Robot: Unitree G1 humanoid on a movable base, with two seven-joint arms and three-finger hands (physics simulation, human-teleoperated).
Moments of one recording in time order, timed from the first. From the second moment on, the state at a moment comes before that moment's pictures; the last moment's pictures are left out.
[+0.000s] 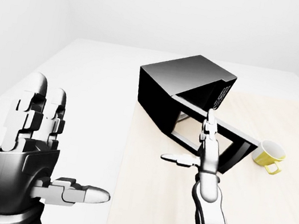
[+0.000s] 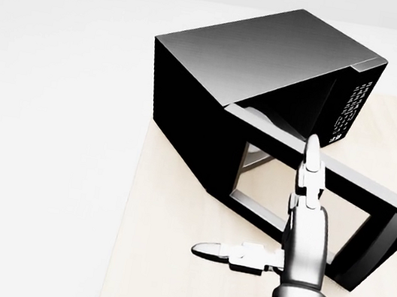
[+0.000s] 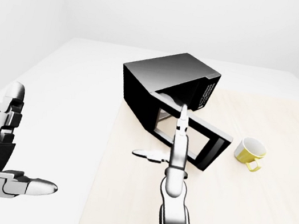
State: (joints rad) left arm 0.41 -0.08 0.13 -1.03 -0.09 0.09 -0.21; right arm -0.02 0.02 0.08 -0.20 -0.20 0.06 -0.17
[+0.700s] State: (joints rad) left arm 0.43 -0.08 0.16 -1.05 -0.12 0.09 -0.21; right arm -0.40 -0.01 -0.02 0.25 -0.14 0.01 -0.24
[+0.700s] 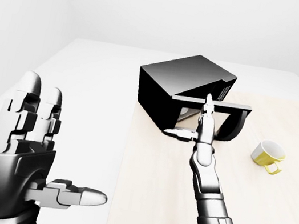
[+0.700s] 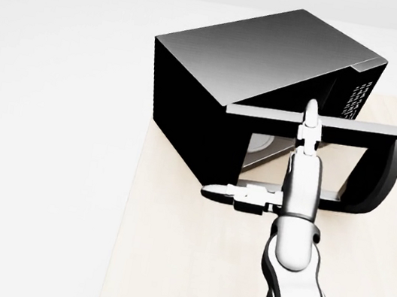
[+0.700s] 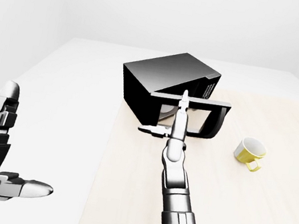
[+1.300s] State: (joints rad) left arm 0.42 -0.07 0.15 -1.05 -0.12 0.09 -0.21; right arm -0.75 0.00 -0.03 0.76 -0.15 -0.09 -0.30
